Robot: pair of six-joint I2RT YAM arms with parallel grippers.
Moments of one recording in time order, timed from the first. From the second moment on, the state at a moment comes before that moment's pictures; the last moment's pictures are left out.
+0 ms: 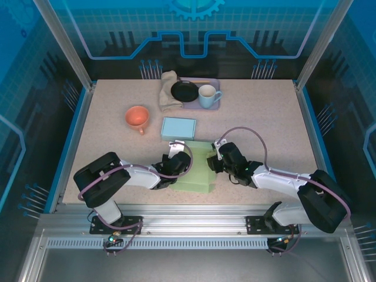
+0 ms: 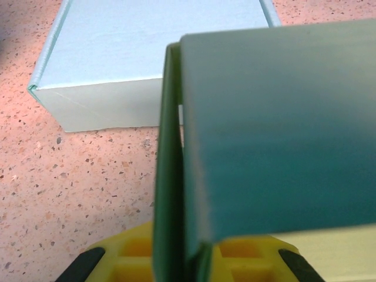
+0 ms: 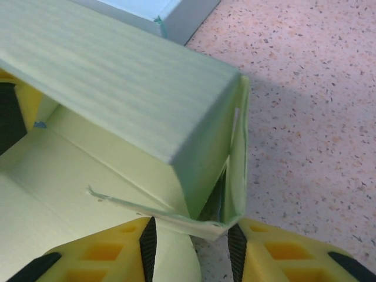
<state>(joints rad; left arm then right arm) -0.87 1.67 0.60 0.32 -0.66 -0.46 0.72 1.31 0.52 0.06 0.13 0.28</state>
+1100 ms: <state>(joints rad) -0.87 1.61 0.70 -0.01 -0.56 -0.64 0.78 1.45 0.53 0.18 0.27 0.22</state>
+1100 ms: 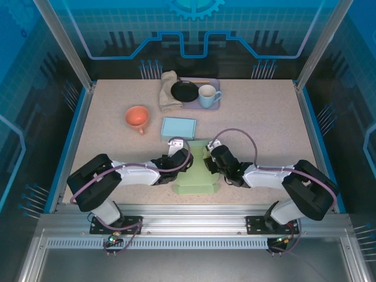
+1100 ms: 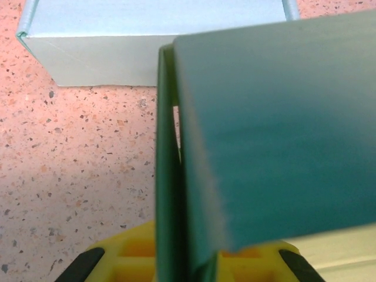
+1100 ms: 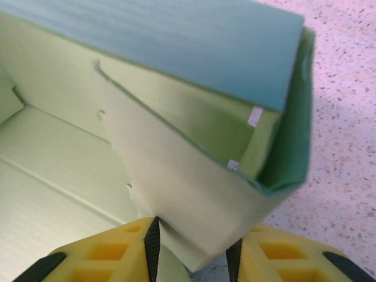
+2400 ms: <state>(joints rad) -0.89 1.50 0.83 -0.38 -0.58 -1.00 0.90 1.56 0.71 0.02 0.68 0.52</state>
